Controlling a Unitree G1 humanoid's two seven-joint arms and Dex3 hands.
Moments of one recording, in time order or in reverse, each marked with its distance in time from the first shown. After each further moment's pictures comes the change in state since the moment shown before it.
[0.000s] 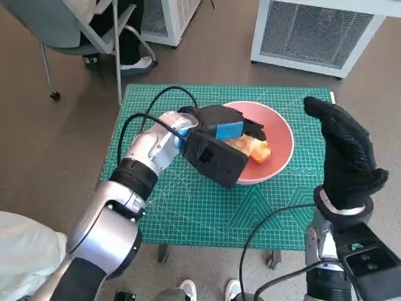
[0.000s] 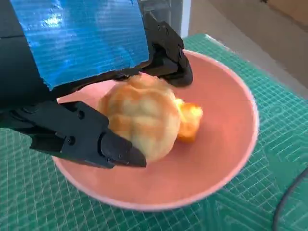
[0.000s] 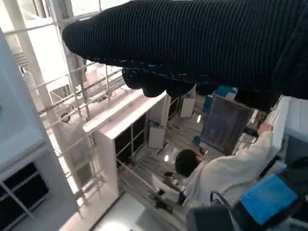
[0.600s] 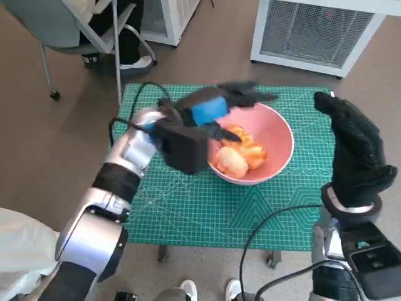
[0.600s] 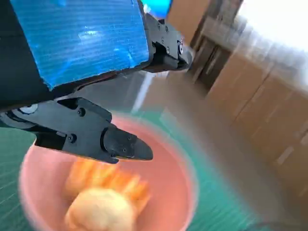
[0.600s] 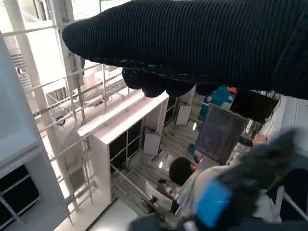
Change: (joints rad) left arm 0.140 0.072 0.263 -0.182 -0.315 -0.209 0.042; right arm -0.024 -0.031 -0.026 0.004 -0.032 0.016 -0.039
